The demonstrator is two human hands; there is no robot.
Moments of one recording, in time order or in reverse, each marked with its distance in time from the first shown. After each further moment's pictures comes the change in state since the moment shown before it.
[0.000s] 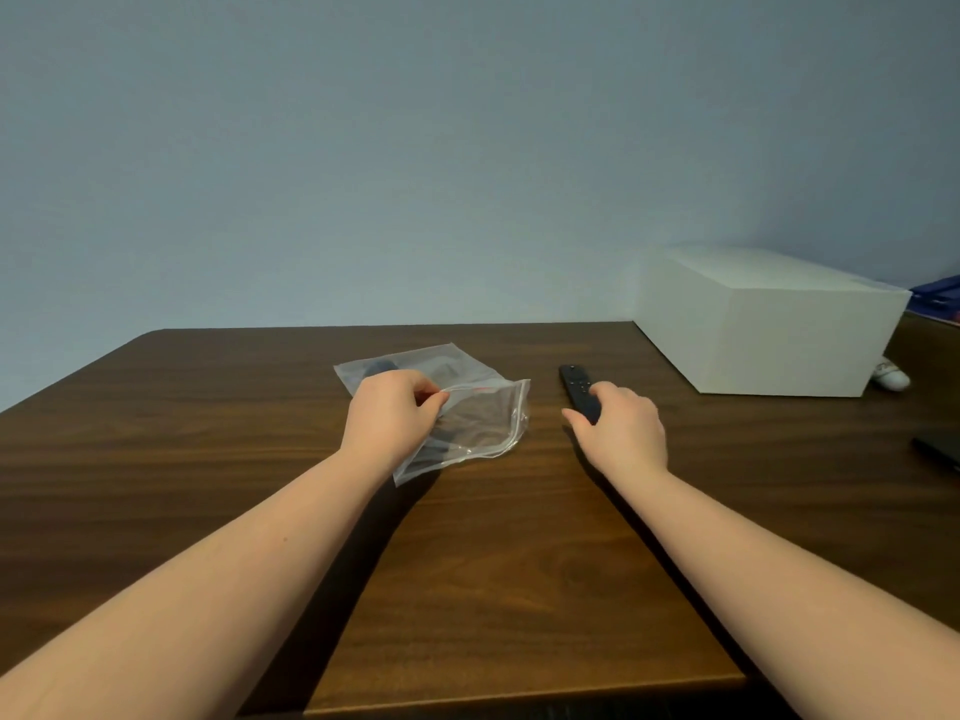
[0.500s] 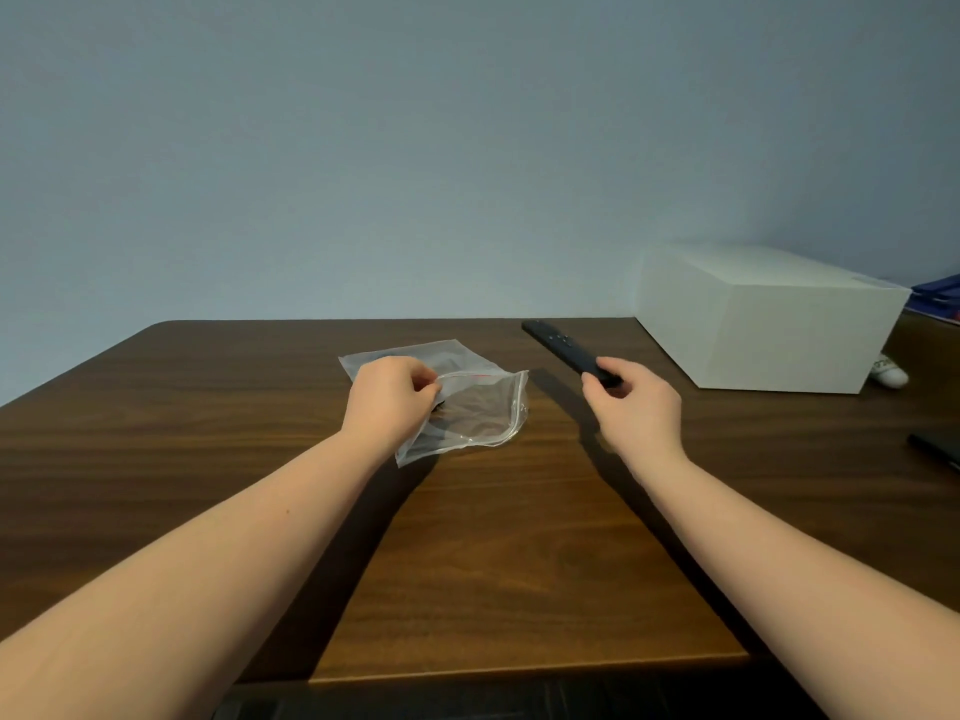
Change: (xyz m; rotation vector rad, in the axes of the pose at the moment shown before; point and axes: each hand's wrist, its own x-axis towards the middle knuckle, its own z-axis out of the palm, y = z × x) left_hand 0.003 -0.002 -0.004 0.014 -0.009 -0.039; right_hand -0.019 -0.011 -0.036 0.562 0.115 0.037
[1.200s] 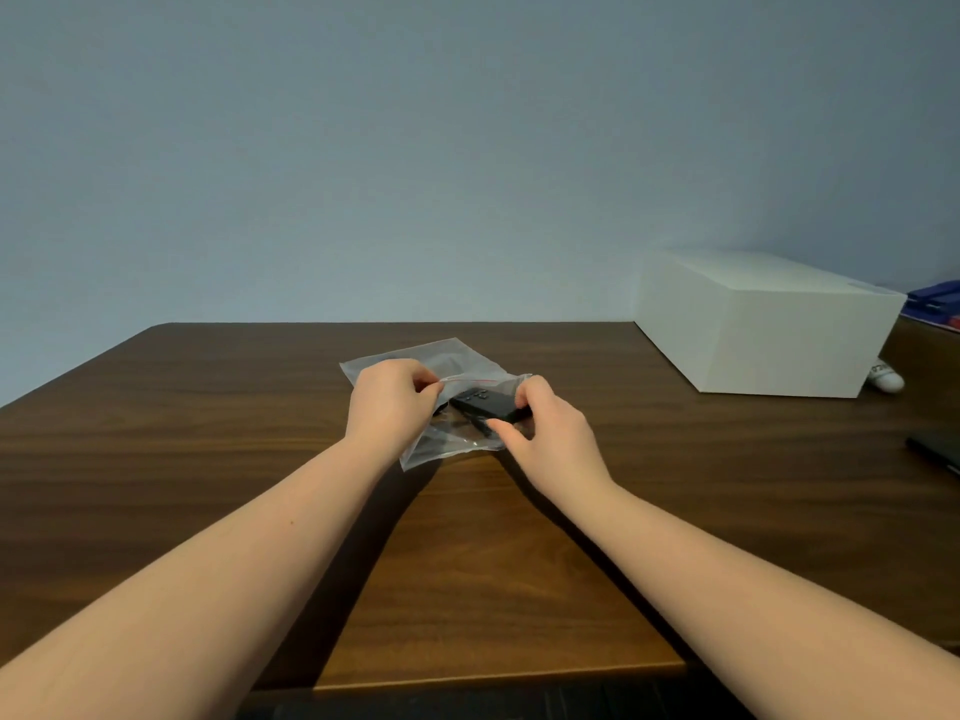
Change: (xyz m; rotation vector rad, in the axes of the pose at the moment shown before) left_hand 0.000 -0.002 0.000 -0.017 0.055 0.000; right_hand -0.037 -0.031 0.043 -0.266 -0.324 -0.330
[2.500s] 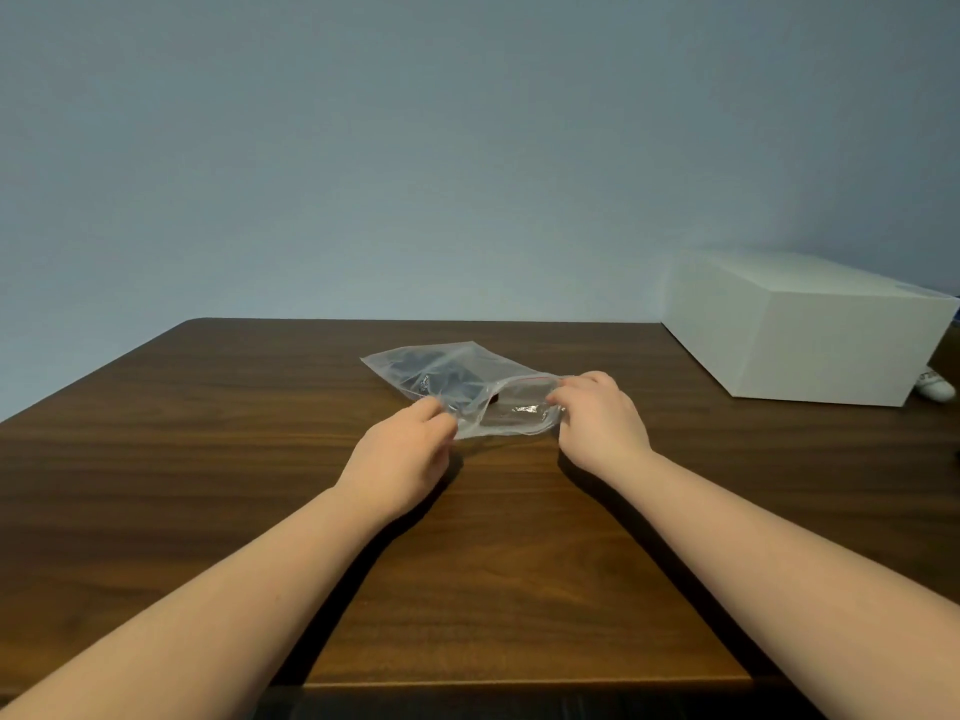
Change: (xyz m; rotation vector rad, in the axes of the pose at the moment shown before) left_hand -0.042 -0.034 -0.011 0.284 -0.148 0.458; right_hand 0.032 0.027 0.001 -0.364 -0.106 0.000
